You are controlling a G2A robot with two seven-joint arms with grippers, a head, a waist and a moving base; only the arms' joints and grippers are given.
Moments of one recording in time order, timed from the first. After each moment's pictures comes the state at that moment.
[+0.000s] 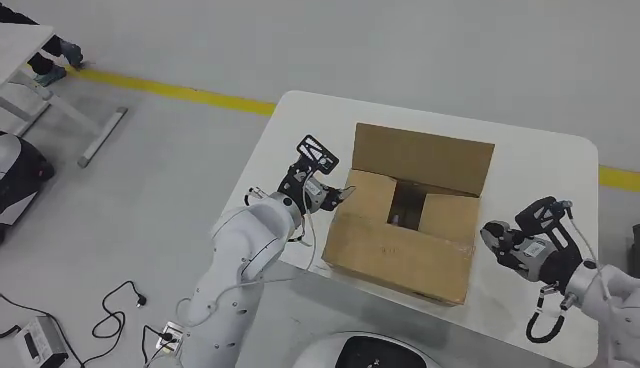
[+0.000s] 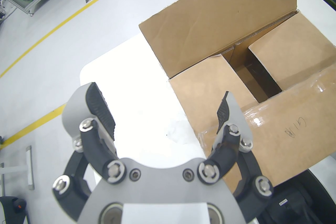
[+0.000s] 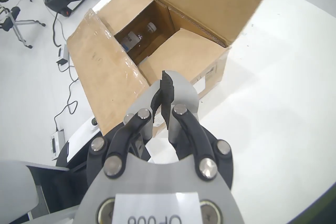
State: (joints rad) left arm 1.35 -1.43 -1.57 -2.09 1.52 -0.43 -0.76; right arm -1.18 -1.17 1.48 -1.80 -0.67 -0.56 1.03
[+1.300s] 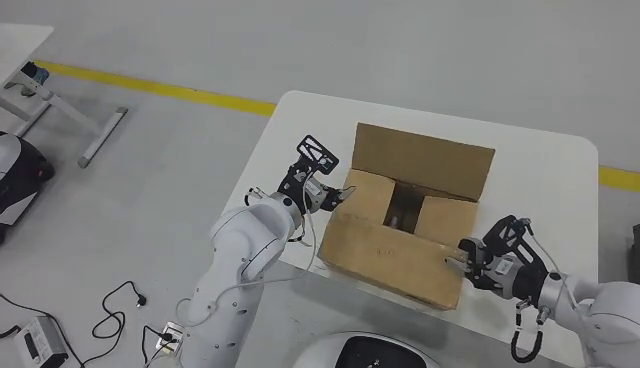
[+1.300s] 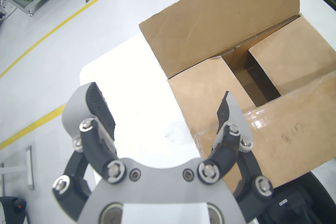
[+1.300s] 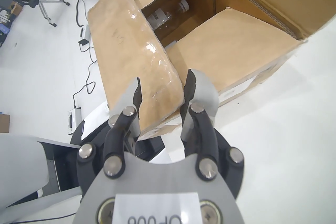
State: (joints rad) left arm 1.35 -1.43 -1.57 -2.09 1.52 -0.43 -0.76; right arm -1.22 -1.12 1.37 -1.79 -0.57 -0.61 1.03
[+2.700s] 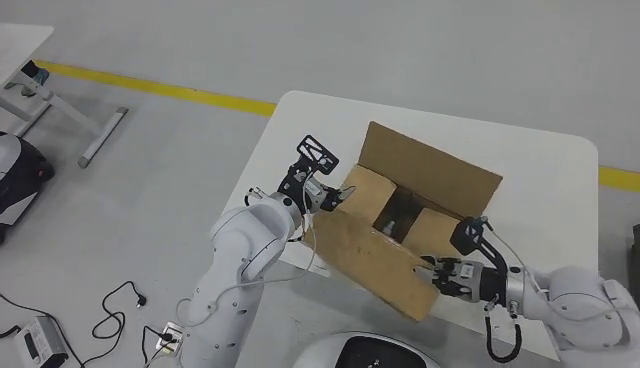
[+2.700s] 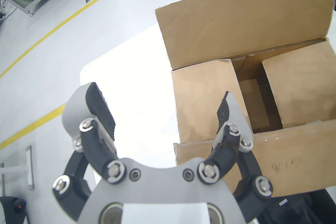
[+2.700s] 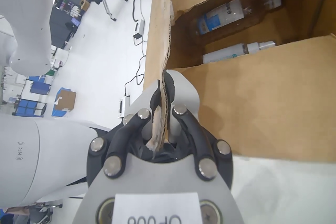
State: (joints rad) left arm 1.35 -1.43 -1.57 -2.09 1.52 -0.43 -0.76; right arm -1.09 -1.09 1.16 -1.68 -0.29 -0.57 1.07
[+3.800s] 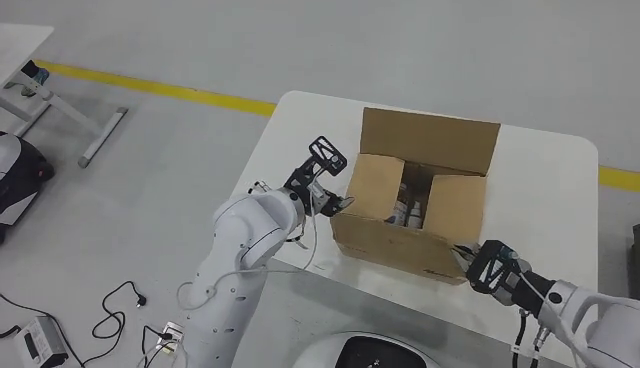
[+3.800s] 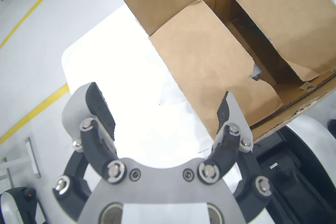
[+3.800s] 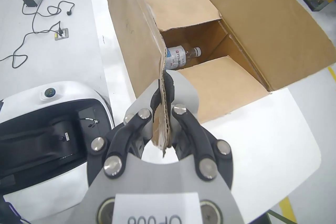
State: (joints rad) left arm 1.26 -1.40 -1.53 -2.05 1.42 -0.48 -1.03; right arm -1.30 -1.03 1.33 -2.03 -1.10 -0.76 0.64
